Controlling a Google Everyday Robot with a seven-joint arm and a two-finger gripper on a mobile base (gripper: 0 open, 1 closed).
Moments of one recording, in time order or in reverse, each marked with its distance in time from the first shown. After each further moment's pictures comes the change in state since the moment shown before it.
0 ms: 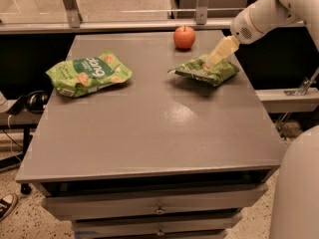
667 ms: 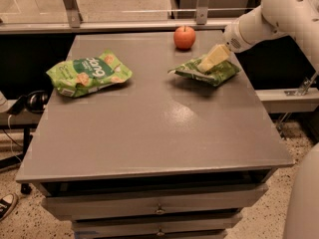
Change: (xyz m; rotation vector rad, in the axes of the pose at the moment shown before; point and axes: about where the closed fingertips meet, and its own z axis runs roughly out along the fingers) arm 0.004 -0.002 0.028 0.092 -0.033 -0.003
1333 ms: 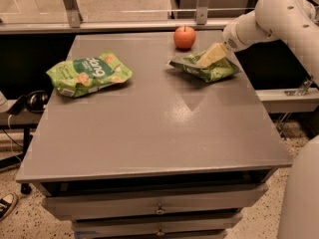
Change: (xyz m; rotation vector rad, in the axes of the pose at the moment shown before) arm 0.002 -0.029 0.018 0.114 -0.016 -0.002
